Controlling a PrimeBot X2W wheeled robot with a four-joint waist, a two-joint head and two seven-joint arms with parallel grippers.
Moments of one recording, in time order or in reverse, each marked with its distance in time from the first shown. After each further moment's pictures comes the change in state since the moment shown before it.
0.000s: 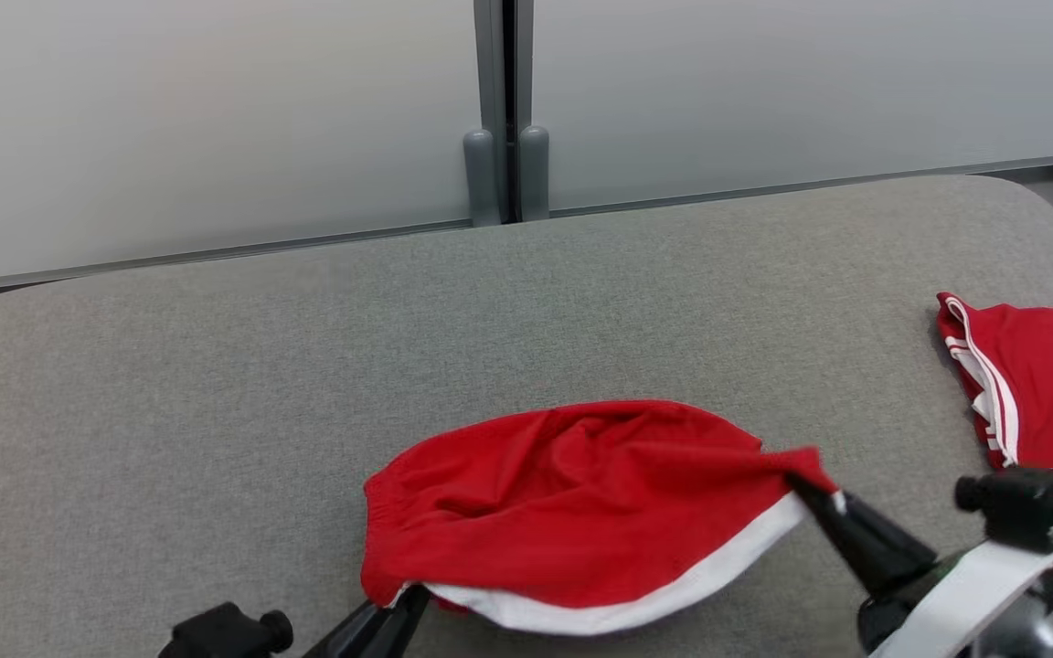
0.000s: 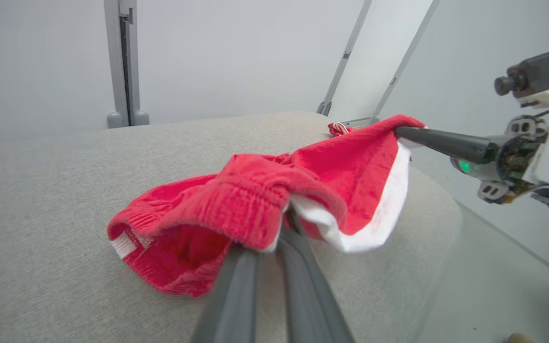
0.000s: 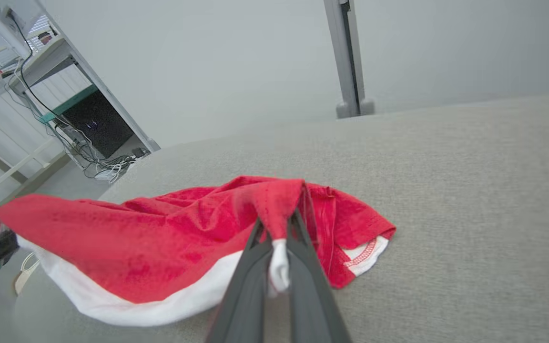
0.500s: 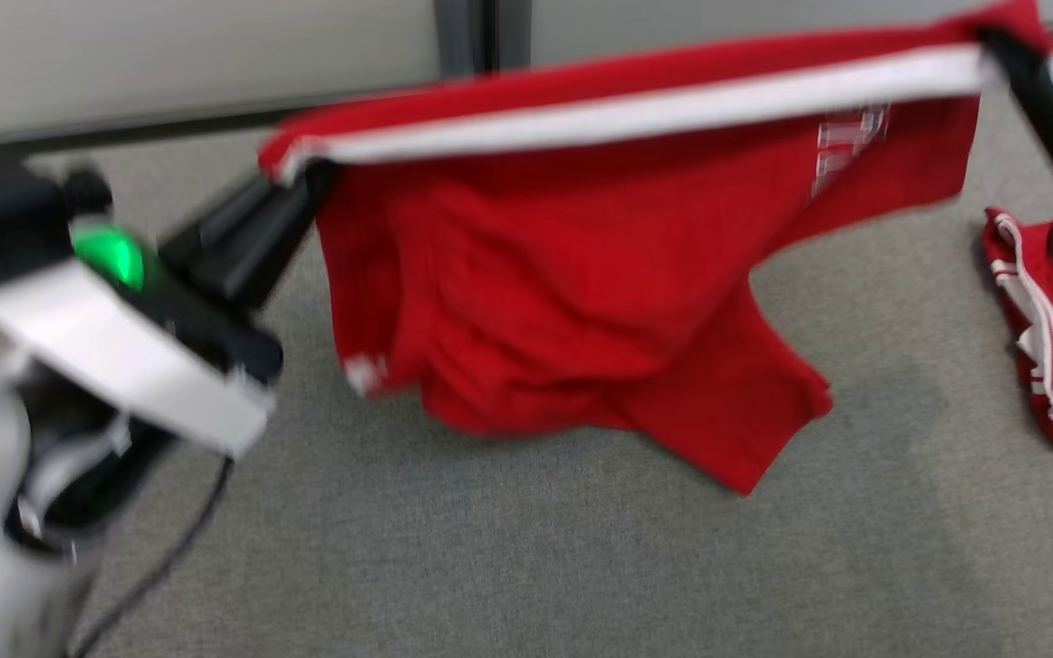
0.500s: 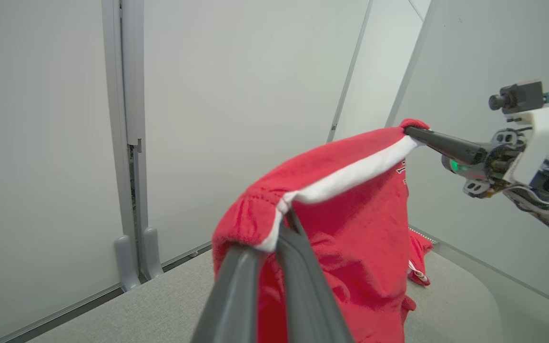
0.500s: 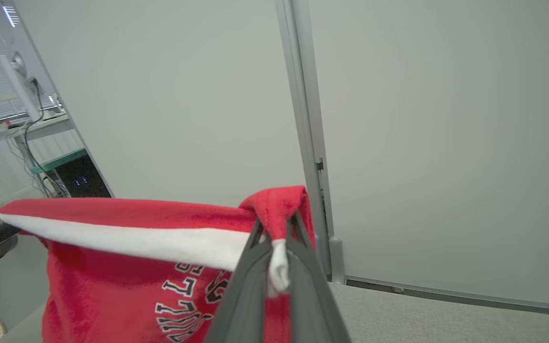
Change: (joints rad) left arm -0.617 0.111 0.114 -0.130 -0.317 0.000 0.274; right arm -0.540 -0.144 -0.241 -0.039 0.177 0.001 0.124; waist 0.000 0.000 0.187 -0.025
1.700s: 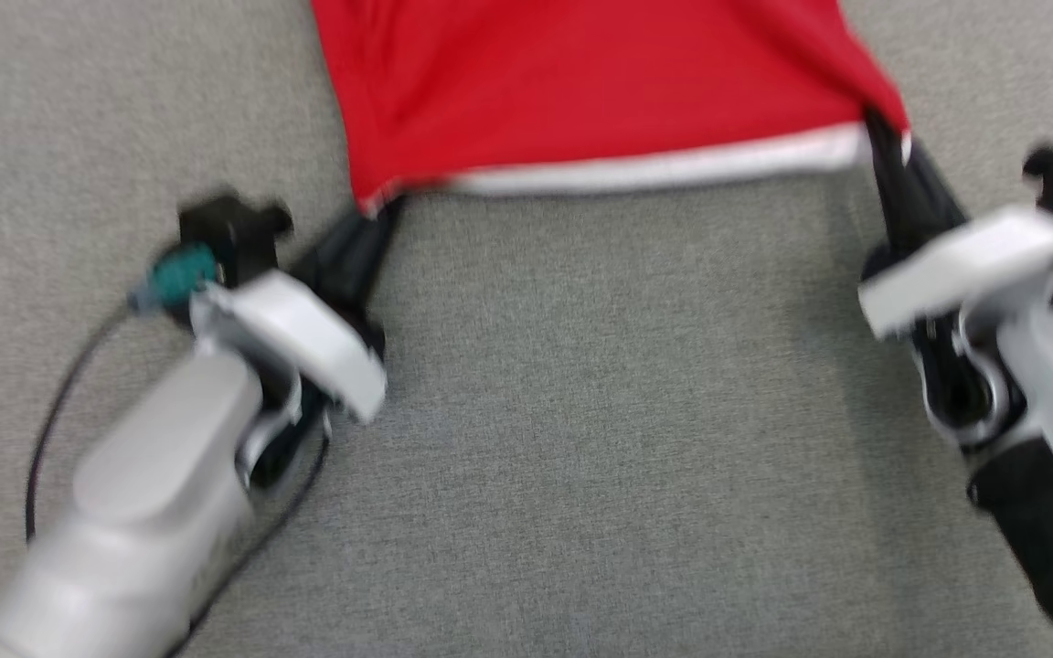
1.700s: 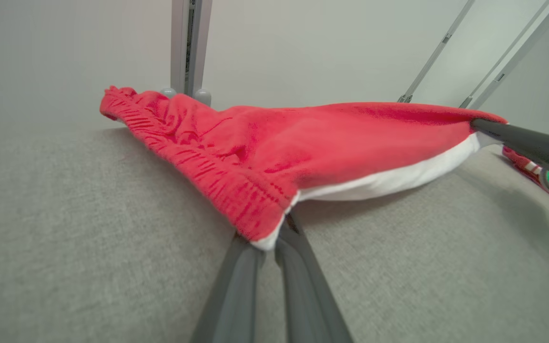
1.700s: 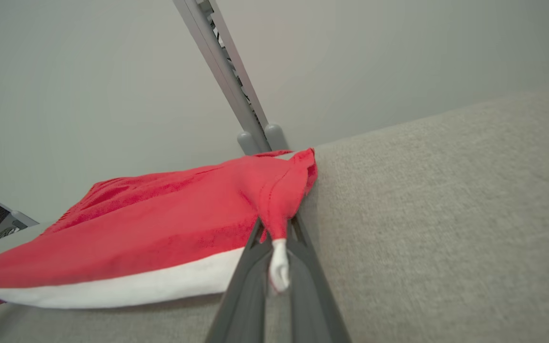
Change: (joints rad) left arm -0.385 -0.148 -0.523 0.902 0.011 0.000 -0.537; right arm -0.214 0.233 0.293 0.670 -0.036 0.000 -0.436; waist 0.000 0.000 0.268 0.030
